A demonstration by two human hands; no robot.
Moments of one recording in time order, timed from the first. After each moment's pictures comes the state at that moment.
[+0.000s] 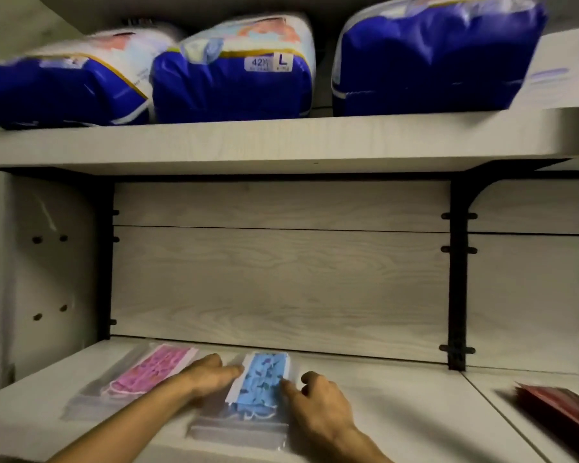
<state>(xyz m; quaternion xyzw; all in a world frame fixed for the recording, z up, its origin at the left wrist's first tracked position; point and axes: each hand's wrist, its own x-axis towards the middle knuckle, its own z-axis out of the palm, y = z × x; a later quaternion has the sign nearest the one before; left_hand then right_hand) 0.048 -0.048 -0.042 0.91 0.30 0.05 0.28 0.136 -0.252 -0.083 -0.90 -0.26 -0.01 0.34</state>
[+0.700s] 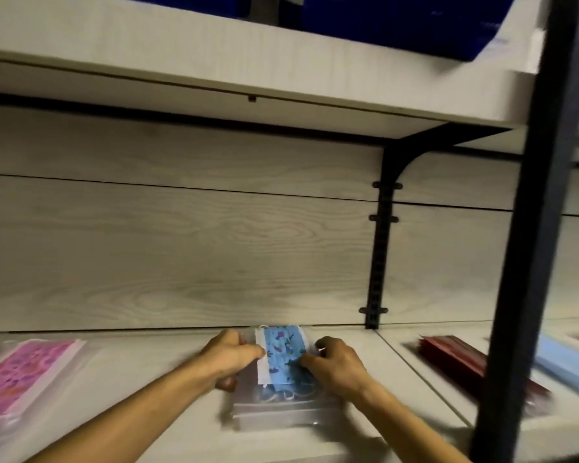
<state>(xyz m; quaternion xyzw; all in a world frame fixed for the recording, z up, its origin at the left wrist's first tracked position) 0.169 -0.159 -0.069 0.84 0.17 0.07 0.51 0.209 -0.360 -0.075 -0.92 -0.11 0.00 0.37</state>
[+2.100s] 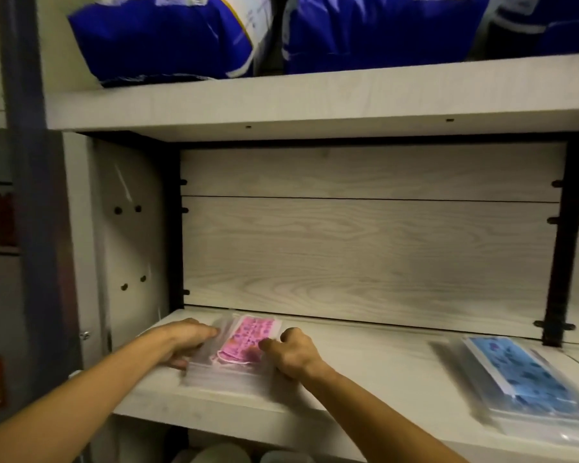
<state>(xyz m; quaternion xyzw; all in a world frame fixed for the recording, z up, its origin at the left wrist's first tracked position) -0.041 0.160 -0.039 0.83 0.38 0.04 0.41 0.059 -0.046 -0.063 -0.85 -0.28 0.12 0.42</state>
